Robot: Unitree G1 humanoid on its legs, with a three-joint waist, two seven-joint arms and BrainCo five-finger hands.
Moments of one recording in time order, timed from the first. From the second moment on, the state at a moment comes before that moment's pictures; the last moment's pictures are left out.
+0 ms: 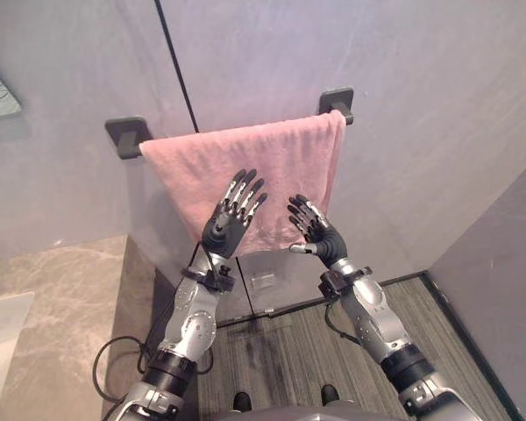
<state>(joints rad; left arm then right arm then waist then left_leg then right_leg) -0.18 0.20 -0.26 0.14 -0.92 -0.36 -0.40 -0.25 -0.21 0.37 0.29 0.57 -0.28 0.18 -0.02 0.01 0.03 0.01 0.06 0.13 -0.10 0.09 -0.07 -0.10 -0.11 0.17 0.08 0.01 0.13</state>
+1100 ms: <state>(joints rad) -0.24 0.23 0.05 0.47 -0.88 -0.35 -0.13 -0.48 -0.29 -0.09 0.48 0.73 -0.30 -0.01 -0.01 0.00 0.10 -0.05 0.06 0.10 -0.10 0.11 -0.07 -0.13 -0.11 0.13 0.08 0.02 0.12</state>
